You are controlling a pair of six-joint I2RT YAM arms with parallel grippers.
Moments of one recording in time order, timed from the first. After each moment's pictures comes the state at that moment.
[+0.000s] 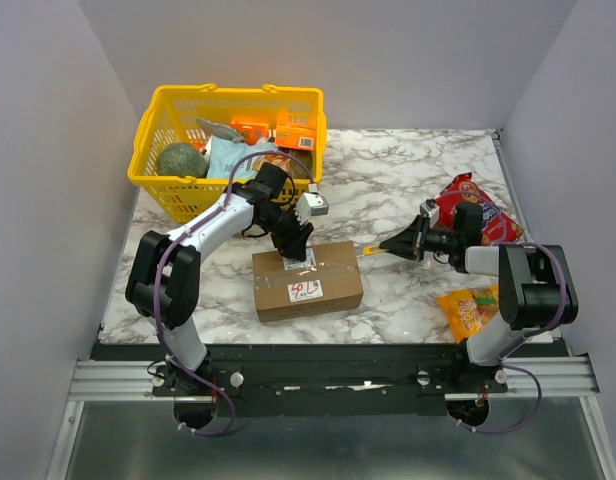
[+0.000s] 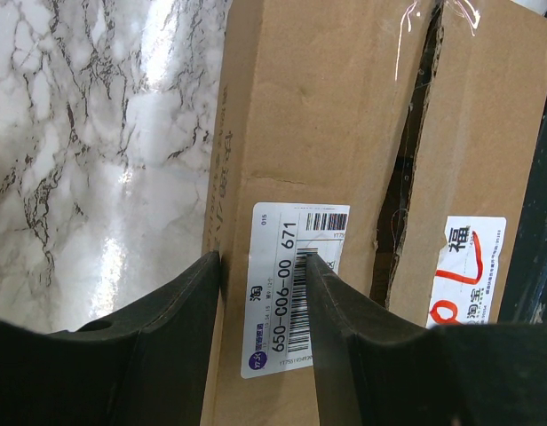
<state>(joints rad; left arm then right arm) -0.46 1.74 1.29 -0.73 0.69 0.58 -0.02 1.64 0.58 0.48 -1.18 0.91</state>
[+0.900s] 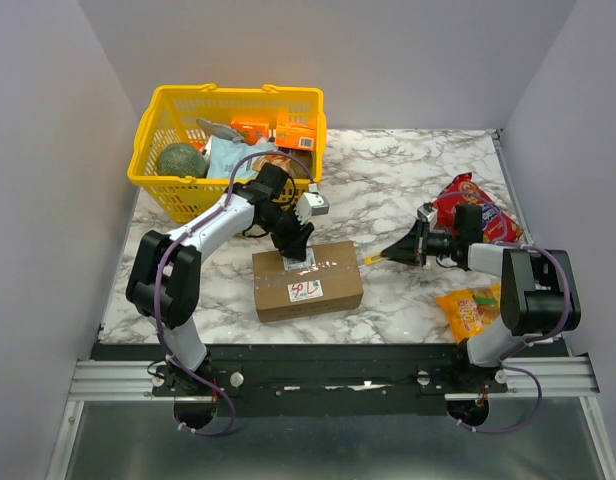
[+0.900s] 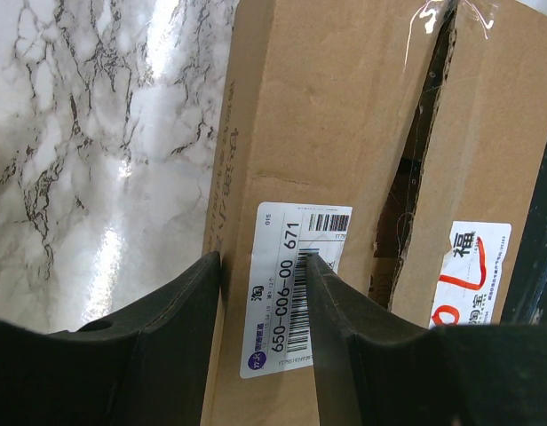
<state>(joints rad) -0.46 1.74 1.29 -0.73 0.67 0.55 -0.03 1.60 0.63 0.19 -1.23 0.70</state>
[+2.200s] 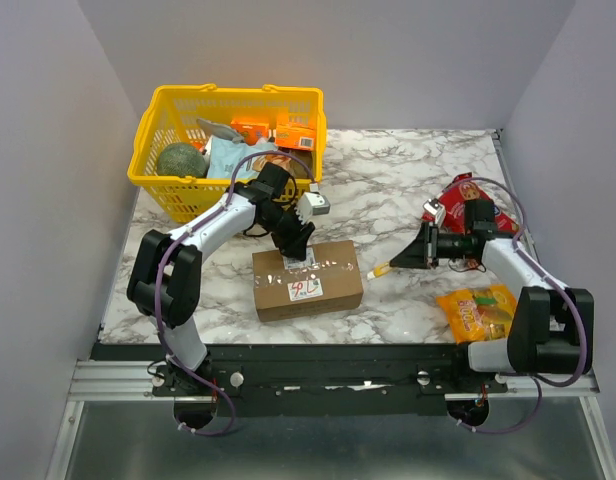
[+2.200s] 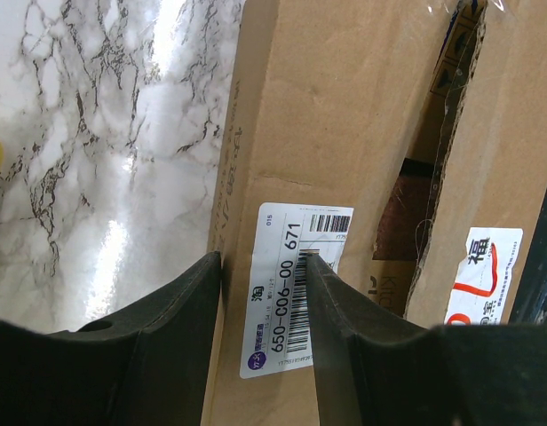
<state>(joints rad) -0.47 1.75 1.30 -0.73 0.64 0.54 -0.05 1.38 0.73 -0.43 -1.23 0.18</state>
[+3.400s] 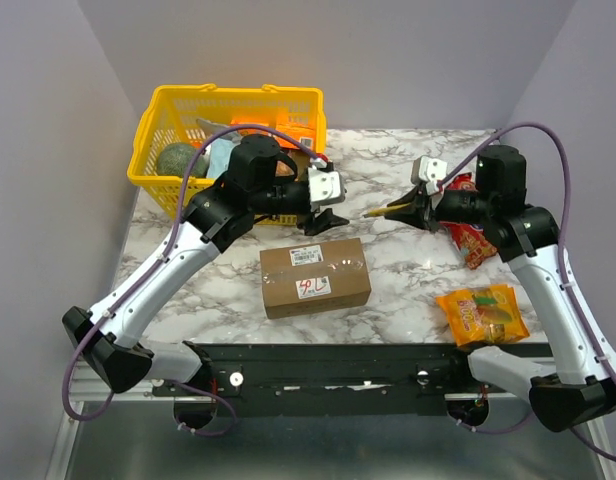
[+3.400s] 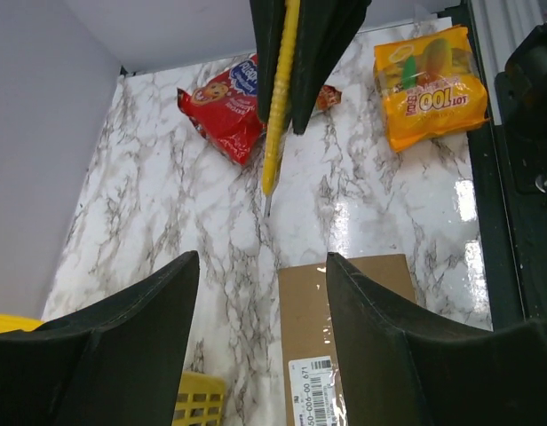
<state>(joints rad) -0.68 1.33 1.49 -0.47 0.69 0.51 0.26 1.10 1.33 -0.70 -0.91 -0.69</state>
